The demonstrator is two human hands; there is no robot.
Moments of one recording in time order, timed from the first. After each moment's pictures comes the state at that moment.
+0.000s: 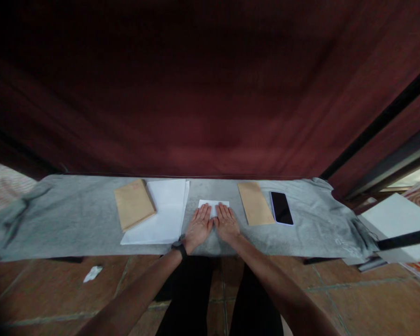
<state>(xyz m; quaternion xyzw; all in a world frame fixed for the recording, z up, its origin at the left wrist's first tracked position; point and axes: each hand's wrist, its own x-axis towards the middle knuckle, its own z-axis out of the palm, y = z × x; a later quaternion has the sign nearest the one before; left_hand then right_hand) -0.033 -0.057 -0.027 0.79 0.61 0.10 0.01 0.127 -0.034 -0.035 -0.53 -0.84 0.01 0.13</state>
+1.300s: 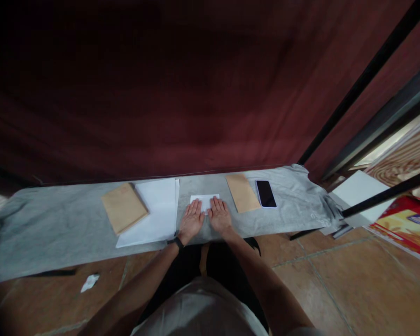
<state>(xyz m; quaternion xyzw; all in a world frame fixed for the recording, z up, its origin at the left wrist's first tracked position) -0.036 -0.059 -0.018 0.78 0.62 0.11 0.01 0.123 -0.045 -0.031 -0.59 -0.79 0.00 0.17</state>
